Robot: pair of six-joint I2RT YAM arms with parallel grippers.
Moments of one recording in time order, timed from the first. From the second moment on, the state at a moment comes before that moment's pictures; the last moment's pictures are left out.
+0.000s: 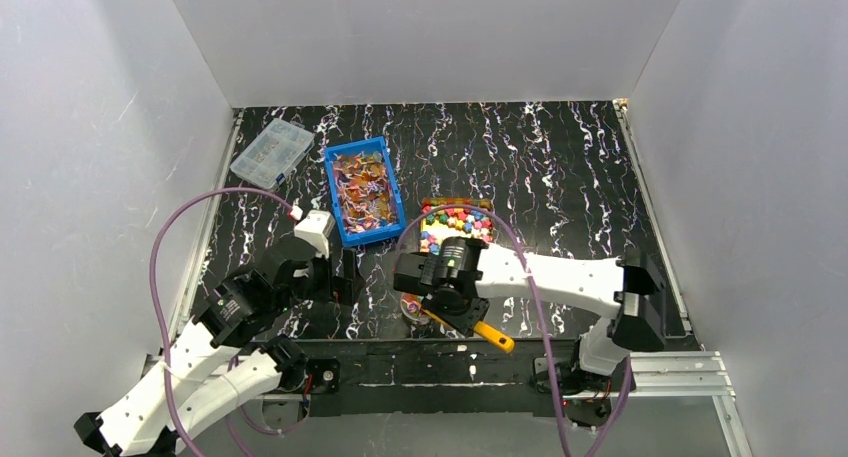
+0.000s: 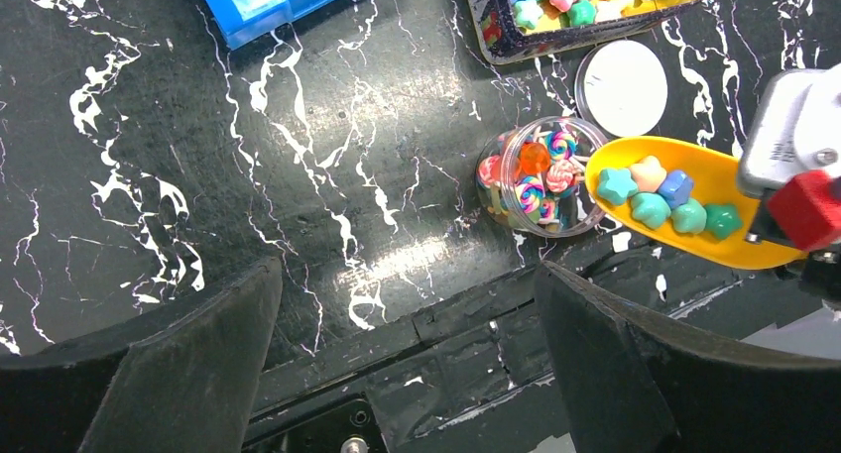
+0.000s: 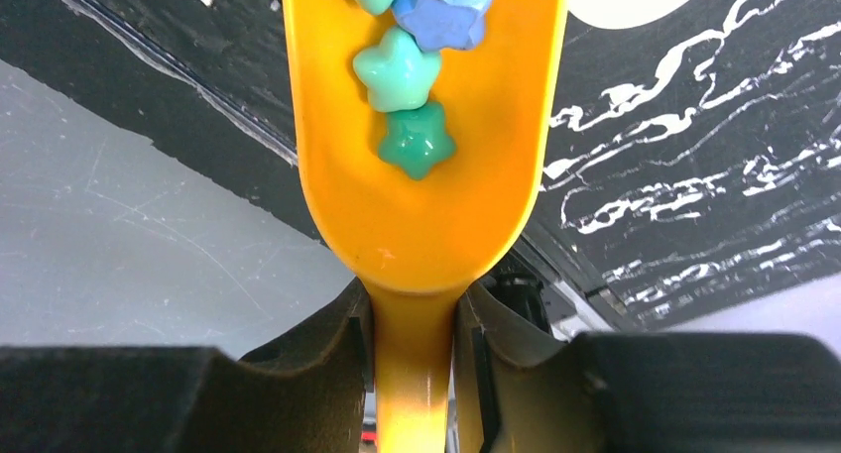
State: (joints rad) left arm -0.75 0.60 0.83 -0.94 -0.17 -0.45; right arm 1.36 1.60 1.41 -1.35 0.08 0.38
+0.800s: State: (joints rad) left arm -0.75 0.50 0.82 -0.94 -0.17 -0.45; right arm 1.28 1.79 1.55 -1.45 -0.07 0.37
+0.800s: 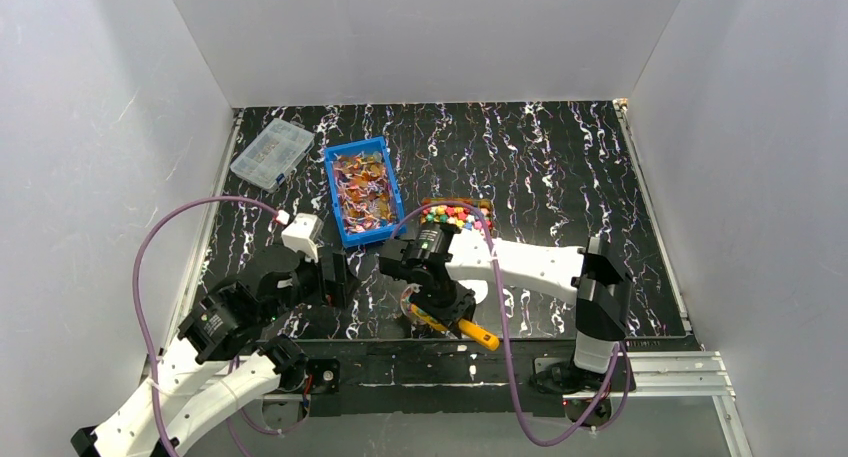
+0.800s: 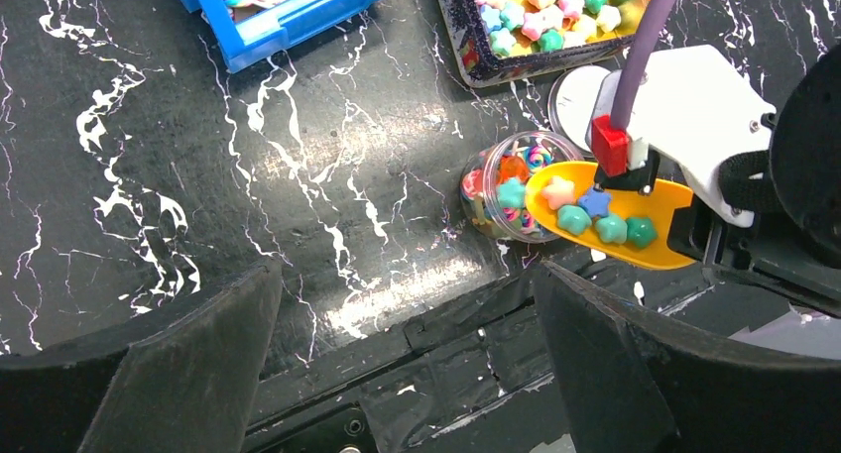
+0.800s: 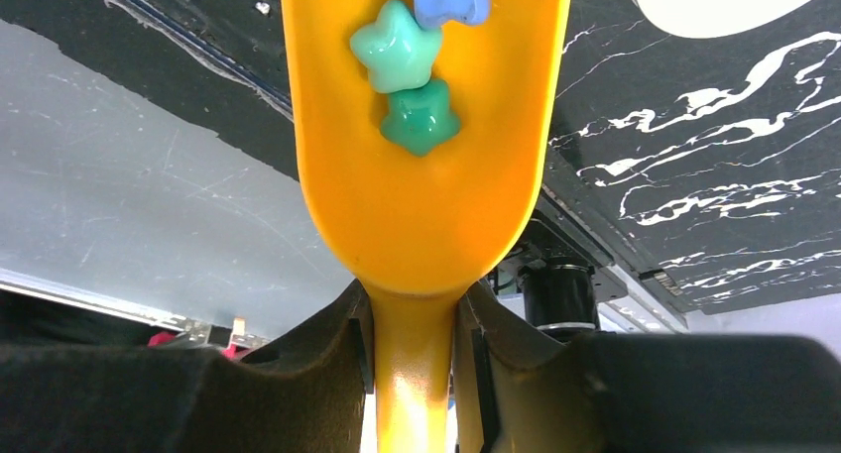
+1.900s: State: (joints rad) left arm -0.75 0.41 0.81 -0.94 -0.16 -0.45; right arm 1.04 1.79 1.51 -1.45 -0.48 0.31
